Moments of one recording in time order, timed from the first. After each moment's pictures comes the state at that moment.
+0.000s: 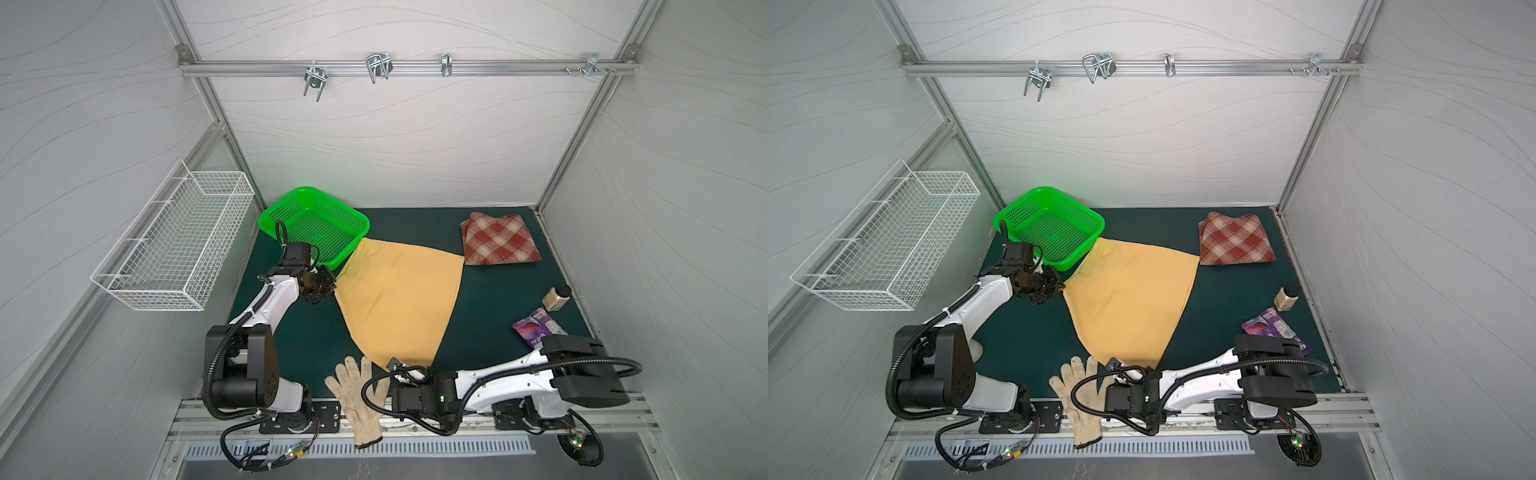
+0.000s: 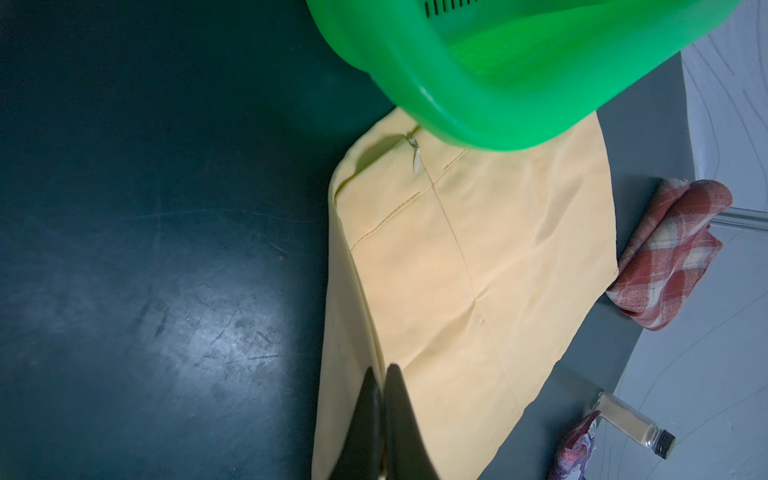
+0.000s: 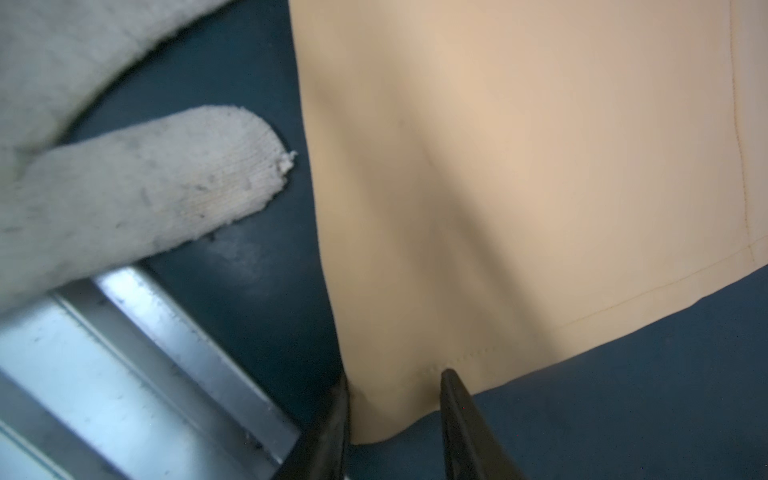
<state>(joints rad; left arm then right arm) 0.04 1.44 0.92 -0.59 0.36 -0.63 1.64 1.63 0.82 -0.54 0.48 0.58</state>
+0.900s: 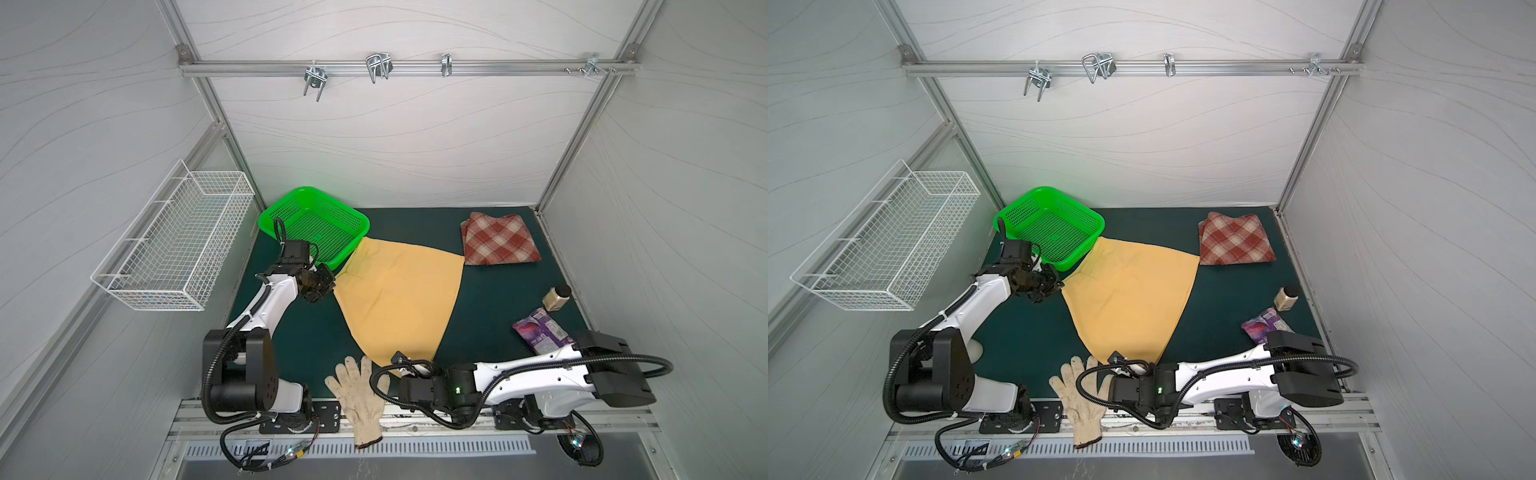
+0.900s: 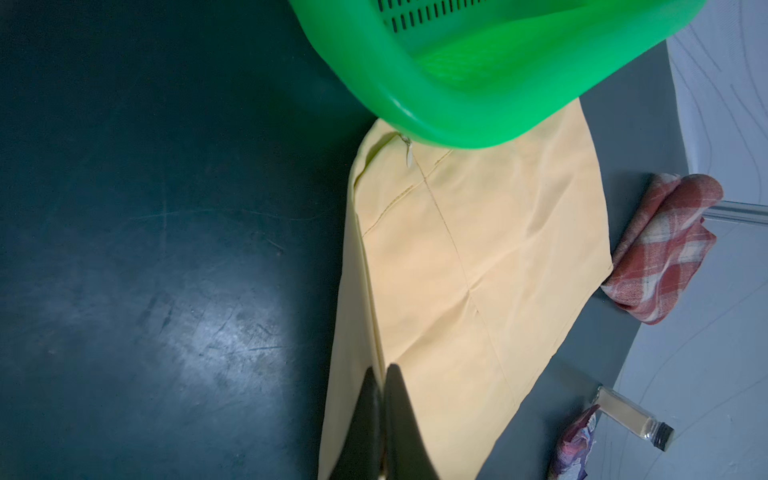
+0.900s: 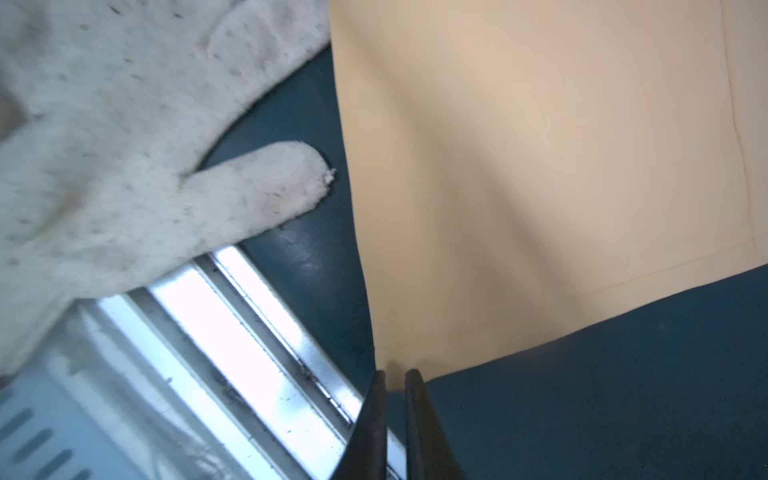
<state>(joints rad) 0.04 1.41 0.95 -0.64 0.36 -0.61 1.64 1.46 0.85 -0.60 0.35 0.58</state>
